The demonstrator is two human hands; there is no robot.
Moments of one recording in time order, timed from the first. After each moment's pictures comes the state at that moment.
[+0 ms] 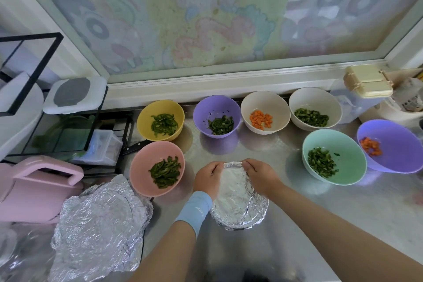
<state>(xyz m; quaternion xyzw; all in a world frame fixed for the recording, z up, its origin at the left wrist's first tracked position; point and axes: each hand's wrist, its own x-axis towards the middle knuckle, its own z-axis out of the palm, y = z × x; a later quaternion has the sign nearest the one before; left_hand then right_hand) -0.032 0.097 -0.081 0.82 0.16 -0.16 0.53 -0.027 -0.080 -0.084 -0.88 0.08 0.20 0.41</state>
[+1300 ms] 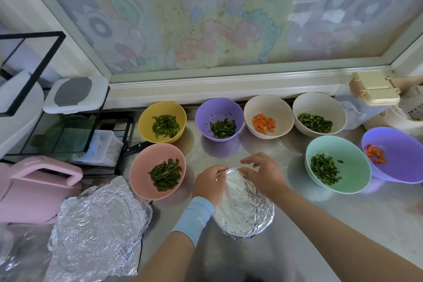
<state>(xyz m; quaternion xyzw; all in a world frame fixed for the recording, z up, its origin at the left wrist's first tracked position) -0.031 0.099 -0.079 0.88 0.08 -0.13 0.45 -0.016 -0.082 -0.077 -0.90 0.06 0.09 0.43</state>
